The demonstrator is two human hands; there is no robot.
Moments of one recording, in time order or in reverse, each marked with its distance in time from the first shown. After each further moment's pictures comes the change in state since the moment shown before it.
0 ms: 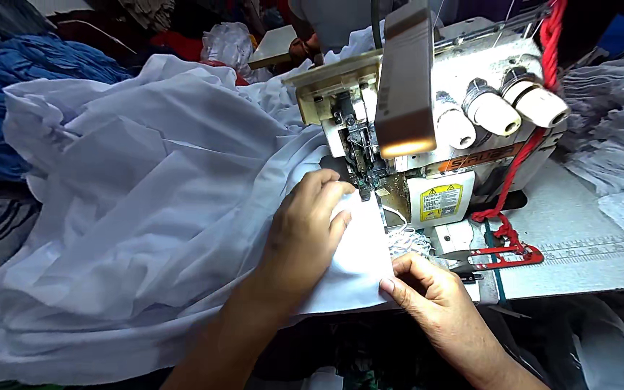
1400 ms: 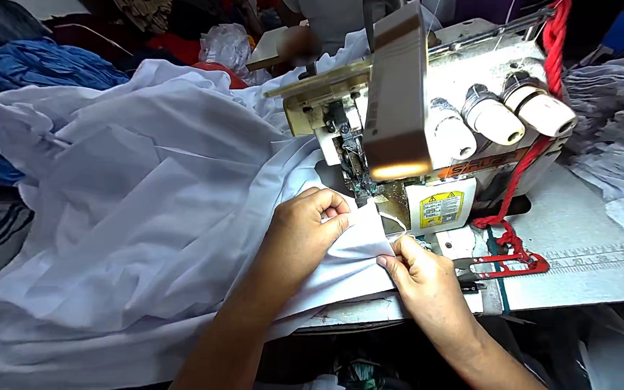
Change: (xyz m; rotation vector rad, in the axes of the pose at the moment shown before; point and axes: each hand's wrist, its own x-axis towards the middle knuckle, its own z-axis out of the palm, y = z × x) left_hand 0.011 0.001 -0.002 -0.230 -0.099 -0.300; right_hand 0.027 0.020 0.008 -0.539 0.232 -0.140
